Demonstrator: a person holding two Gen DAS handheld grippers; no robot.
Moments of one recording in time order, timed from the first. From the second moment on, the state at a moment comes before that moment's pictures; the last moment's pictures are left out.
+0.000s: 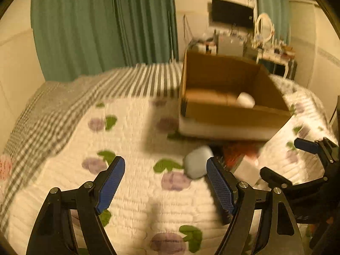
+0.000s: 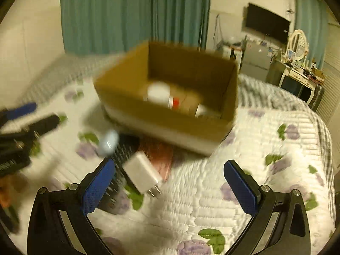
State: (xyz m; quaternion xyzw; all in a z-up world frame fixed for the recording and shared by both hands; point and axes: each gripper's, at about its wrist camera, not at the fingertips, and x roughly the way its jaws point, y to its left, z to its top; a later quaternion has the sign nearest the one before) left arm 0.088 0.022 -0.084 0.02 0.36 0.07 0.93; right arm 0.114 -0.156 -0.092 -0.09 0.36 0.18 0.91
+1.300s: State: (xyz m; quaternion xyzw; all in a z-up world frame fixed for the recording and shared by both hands) left arm 0.141 -0.049 -0.169 0.03 0.50 0.04 0.87; right arm 0.135 -0.208 -0.107 -0.01 0.43 0.16 0.89
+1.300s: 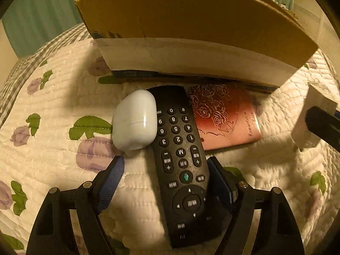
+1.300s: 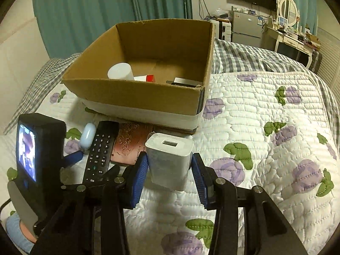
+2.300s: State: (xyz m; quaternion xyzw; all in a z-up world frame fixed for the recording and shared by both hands) left arm 0.055 -0.047 -0.038 0.01 0.39 -0.03 0.92; right arm 0.083 -0.228 -0.055 -0.01 0.37 0.15 0.91
